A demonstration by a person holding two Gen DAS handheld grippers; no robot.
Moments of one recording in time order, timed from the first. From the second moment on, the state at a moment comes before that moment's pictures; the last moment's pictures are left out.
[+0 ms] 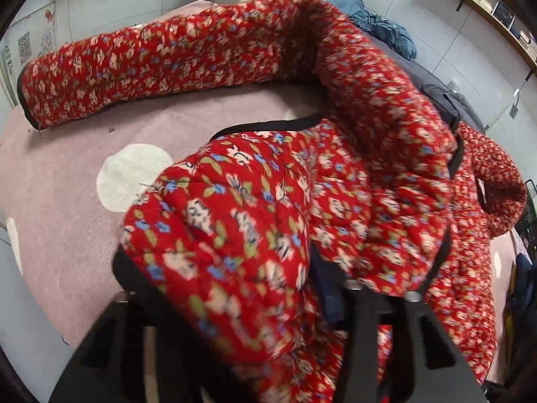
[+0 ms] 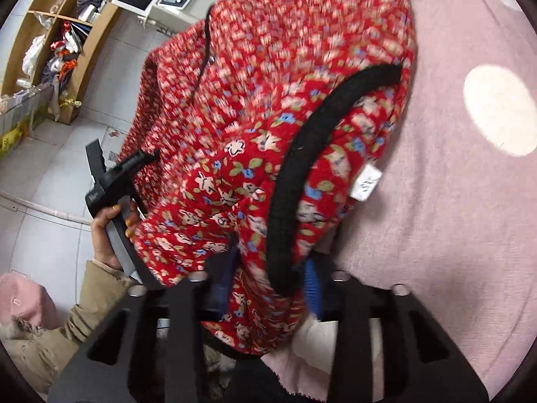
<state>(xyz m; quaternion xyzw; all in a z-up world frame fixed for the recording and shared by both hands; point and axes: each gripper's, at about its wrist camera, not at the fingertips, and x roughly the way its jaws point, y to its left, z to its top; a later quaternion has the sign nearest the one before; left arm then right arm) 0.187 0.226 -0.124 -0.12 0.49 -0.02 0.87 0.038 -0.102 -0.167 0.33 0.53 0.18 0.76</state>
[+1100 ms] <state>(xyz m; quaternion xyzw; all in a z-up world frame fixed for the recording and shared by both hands) 0.066 0.194 -0.021 -0.19 0.58 -0.13 0.78 -0.047 -0.257 -0.046 0.11 0.50 -0.05 0.86</state>
